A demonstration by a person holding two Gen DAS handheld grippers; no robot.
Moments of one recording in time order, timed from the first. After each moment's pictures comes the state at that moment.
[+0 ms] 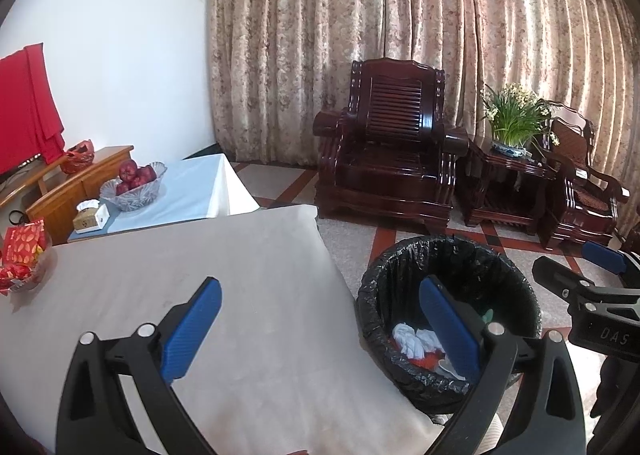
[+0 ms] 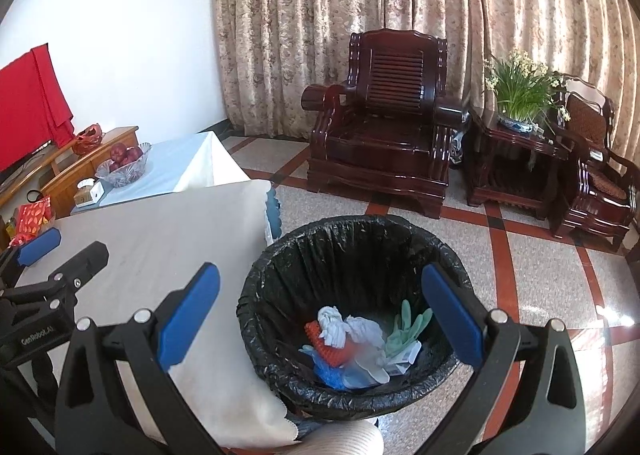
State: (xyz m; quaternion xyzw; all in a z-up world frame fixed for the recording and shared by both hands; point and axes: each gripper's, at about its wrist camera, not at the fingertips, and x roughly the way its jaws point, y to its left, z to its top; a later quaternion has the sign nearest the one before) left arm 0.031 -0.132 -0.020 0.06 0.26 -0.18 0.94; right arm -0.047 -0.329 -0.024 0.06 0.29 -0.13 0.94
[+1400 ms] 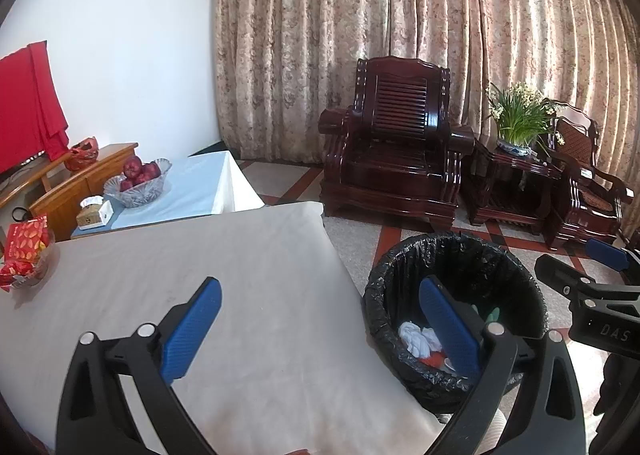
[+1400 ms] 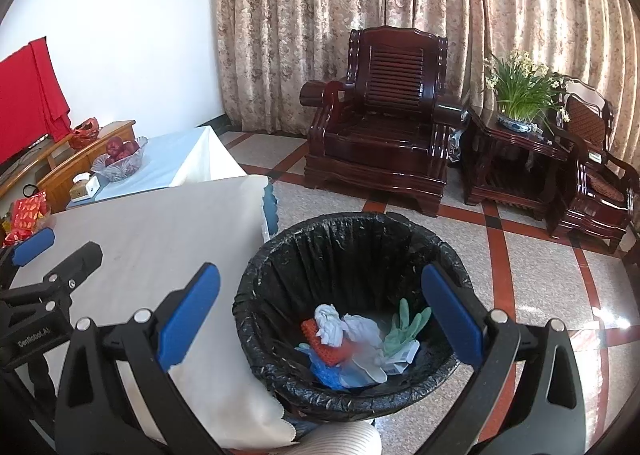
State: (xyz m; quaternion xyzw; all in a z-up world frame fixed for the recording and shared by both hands) left arm 0.034 -0.126 -0.026 0.05 0.27 -0.18 0.95; right arm -0.046 -0.333 -0.026 0.05 0.30 -0.13 0.94
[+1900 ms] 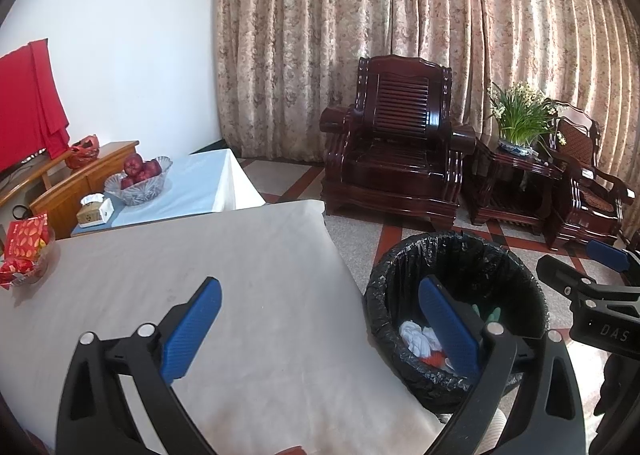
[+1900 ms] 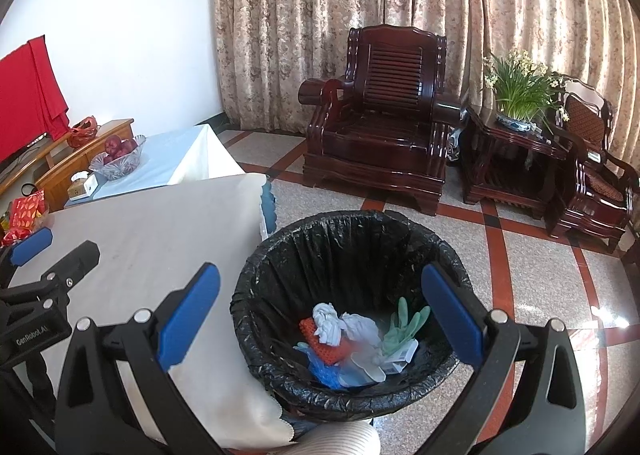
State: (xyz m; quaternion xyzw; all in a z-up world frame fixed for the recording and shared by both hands) left arm 0.035 -0.124 -0.027 0.05 0.27 -0.18 0.95; right arm -0.048 -0.337 -0.027 0.05 0.30 -0.13 0.94
